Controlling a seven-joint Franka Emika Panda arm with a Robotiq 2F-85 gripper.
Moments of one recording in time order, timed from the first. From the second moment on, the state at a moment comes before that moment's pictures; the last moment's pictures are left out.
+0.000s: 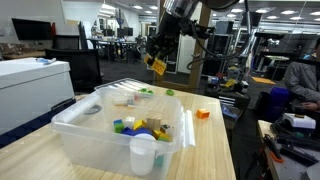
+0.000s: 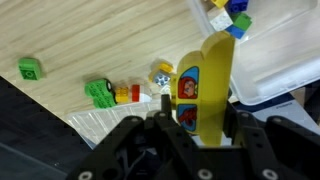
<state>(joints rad) 0.00 -0.05 -0.04 -2.34 -0.05 2.71 0.30</state>
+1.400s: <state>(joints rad) 0.18 0.23 0.05 -2.24 -0.23 2.69 0.44</state>
